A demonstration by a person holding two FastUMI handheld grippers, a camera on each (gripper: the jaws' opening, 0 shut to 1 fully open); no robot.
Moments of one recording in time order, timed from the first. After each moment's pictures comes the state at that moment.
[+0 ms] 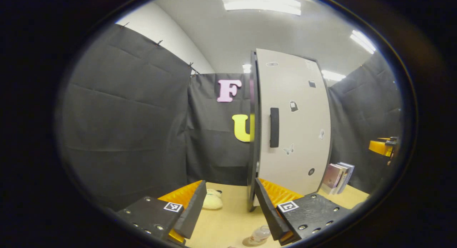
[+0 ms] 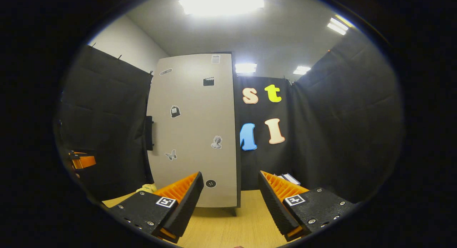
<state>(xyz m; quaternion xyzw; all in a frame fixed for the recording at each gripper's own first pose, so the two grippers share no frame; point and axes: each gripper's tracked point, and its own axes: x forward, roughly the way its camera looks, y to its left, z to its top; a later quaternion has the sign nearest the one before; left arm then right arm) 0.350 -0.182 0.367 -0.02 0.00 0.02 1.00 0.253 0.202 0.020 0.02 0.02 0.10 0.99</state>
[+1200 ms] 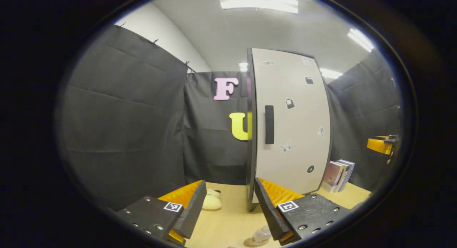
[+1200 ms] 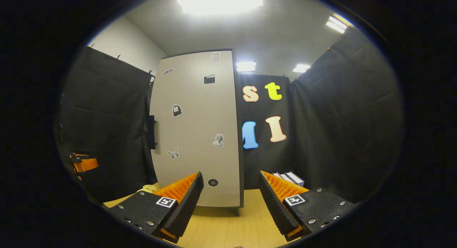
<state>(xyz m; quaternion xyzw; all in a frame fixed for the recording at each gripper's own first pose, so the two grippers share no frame) 0.360 -0.186 0.362 -0.01 0.00 0.01 1.00 0.264 0.214 0.019 0.03 0.02 0.10 0.99</state>
